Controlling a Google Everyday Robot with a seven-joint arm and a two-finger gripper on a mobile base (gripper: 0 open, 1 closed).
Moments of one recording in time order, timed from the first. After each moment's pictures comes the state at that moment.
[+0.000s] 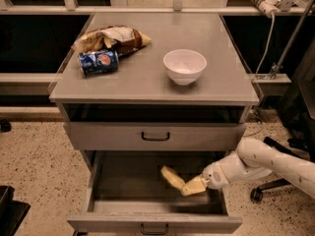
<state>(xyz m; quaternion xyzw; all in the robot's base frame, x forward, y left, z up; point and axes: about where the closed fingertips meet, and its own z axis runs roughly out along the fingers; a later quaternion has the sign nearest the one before) 0.465 -0.117 0.490 -0.31 0.83 0.45 0.09</state>
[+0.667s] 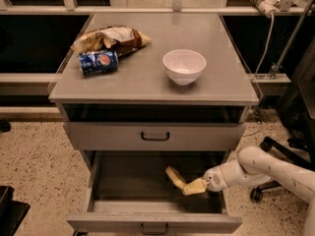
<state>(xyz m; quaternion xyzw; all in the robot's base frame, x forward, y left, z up) 0.487 -0.130 0.443 -0.25 0.85 0.46 0.10</state>
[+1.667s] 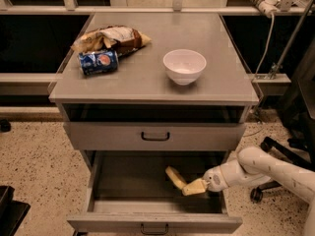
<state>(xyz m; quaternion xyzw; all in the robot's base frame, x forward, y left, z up) 0.487 -0.130 0.442 -0.25 0.85 0.46 0.10</state>
